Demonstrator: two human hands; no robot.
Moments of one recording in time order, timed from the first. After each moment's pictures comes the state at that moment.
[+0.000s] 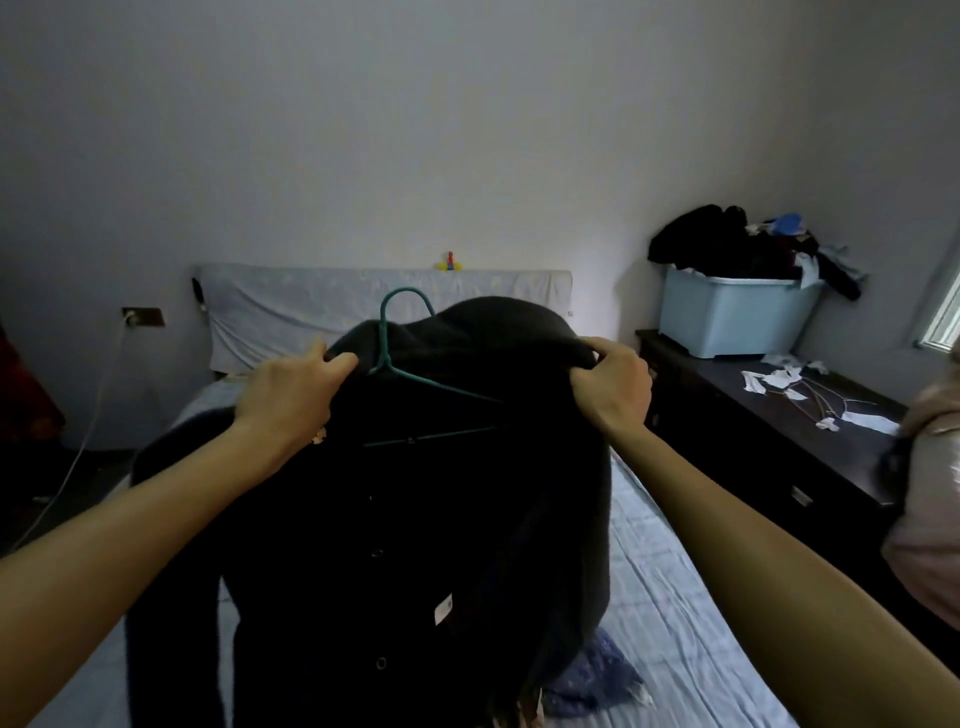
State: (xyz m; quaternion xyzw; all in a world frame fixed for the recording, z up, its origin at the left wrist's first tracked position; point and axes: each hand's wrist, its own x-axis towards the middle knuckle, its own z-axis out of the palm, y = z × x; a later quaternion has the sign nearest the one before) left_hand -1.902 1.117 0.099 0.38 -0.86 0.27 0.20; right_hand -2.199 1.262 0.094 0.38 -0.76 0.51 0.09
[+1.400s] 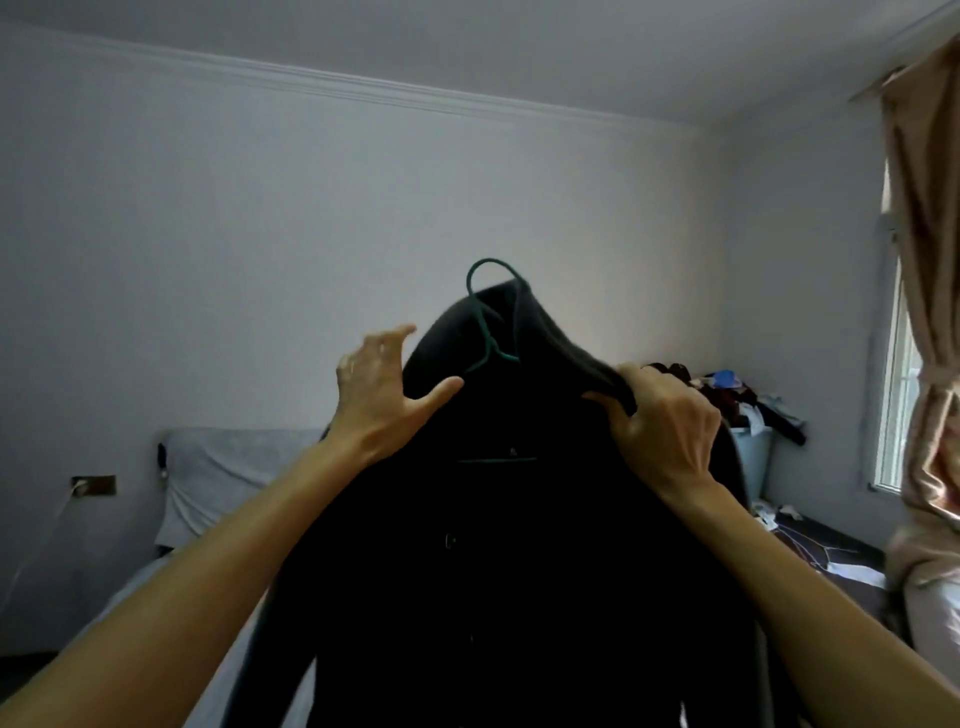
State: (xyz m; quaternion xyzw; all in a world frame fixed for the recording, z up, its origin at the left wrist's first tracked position) left_hand -2.011 1.146 0.268 0.25 -0.81 -0.02 0.53; right_hand -2.238 1.325 0.252 0.44 -0.61 0.38 0.53
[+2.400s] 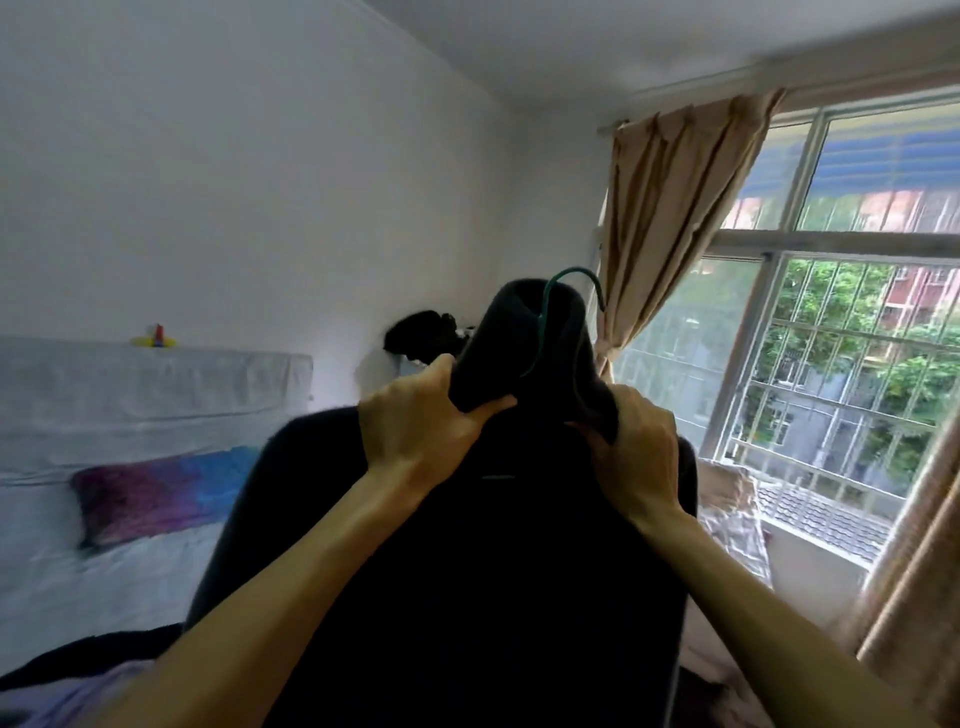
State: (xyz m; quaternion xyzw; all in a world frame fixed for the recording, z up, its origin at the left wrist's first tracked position) left_hand -2.083 1.361 0.231 0.12 -0.79 -0.16 0.58; right_hand -2.223 1.543 0.226 0.34 -0.76 0.29 0.48
